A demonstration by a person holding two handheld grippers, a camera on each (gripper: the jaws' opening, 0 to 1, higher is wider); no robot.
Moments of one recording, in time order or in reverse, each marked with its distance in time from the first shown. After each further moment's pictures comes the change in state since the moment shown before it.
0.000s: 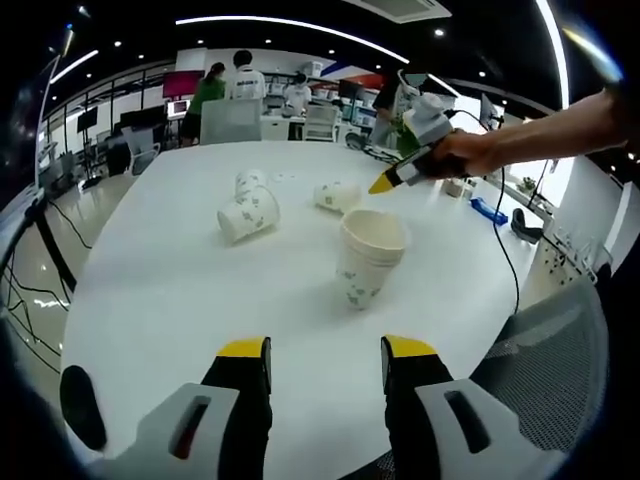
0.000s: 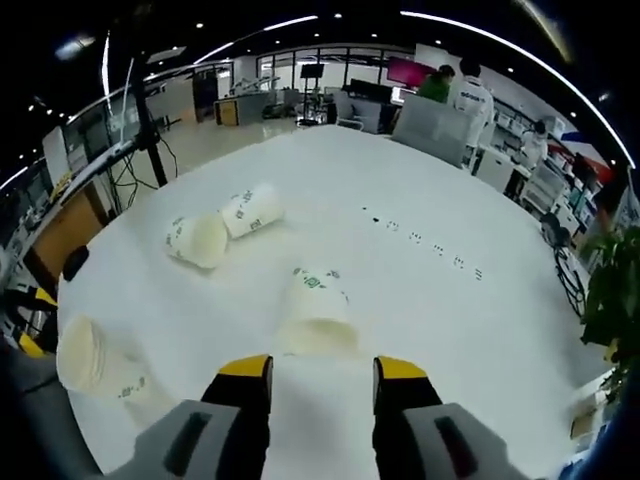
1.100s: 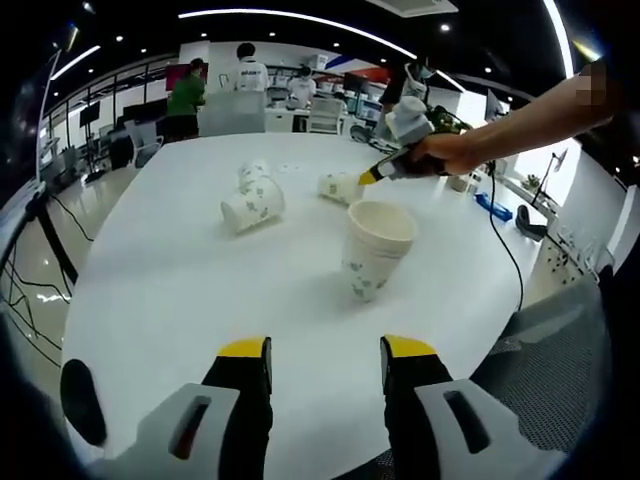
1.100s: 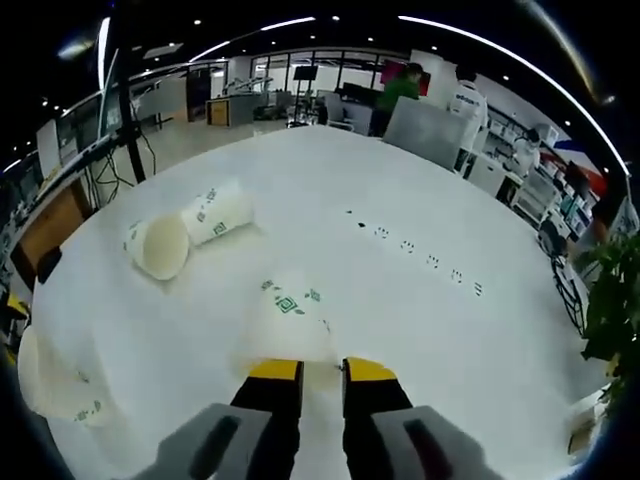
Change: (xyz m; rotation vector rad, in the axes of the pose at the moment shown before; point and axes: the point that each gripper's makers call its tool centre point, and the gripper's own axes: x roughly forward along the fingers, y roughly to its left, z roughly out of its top) left arm -0.002 -0.003 -0.002 -0.010 0.031 0.016; right arm 0.042 -0.027 0.010 -0.012 -0.025 -0.053
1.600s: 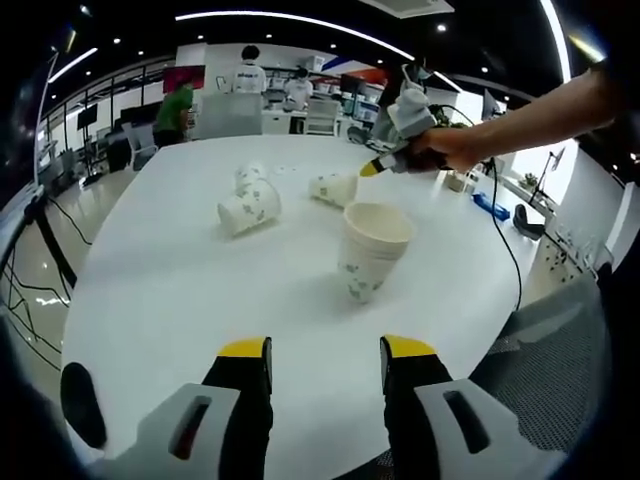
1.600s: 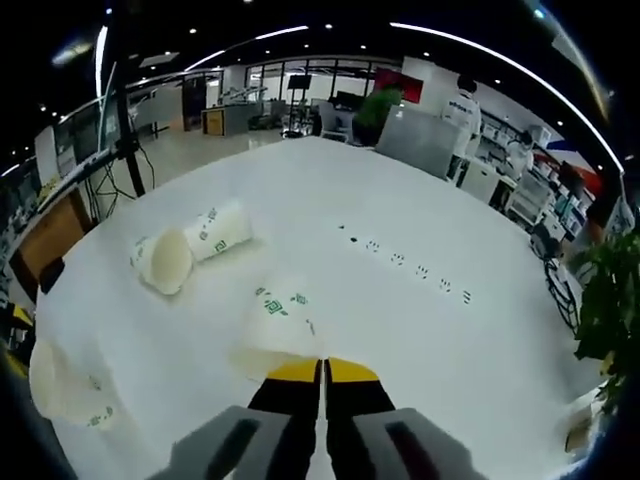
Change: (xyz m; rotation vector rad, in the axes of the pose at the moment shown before) left arm -0.001 -0.002 0.002 0.010 -0.009 -0.009; right arm -0.021 0.010 0.012 -0.052 -0.014 0.001
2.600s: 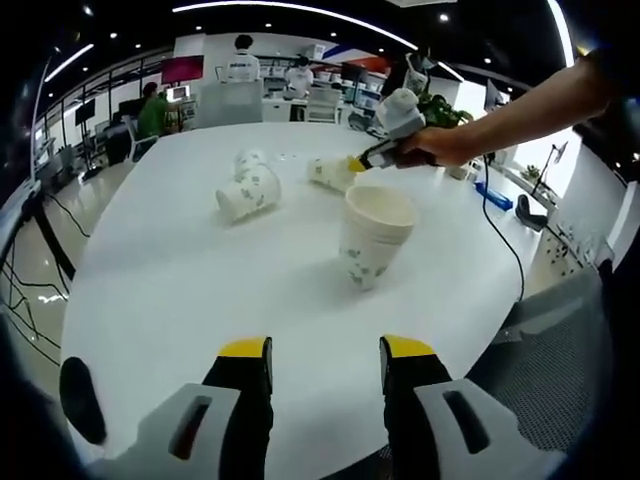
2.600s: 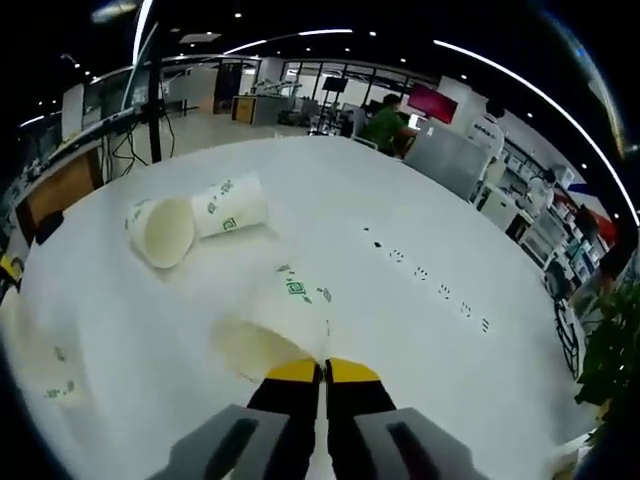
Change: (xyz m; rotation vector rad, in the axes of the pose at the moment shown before) left arm 0.006 0.002 -0.012 0.002 0.060 0.005; right arm 0.041 -0.001 -0.001 -0.095 -0.043 0.011
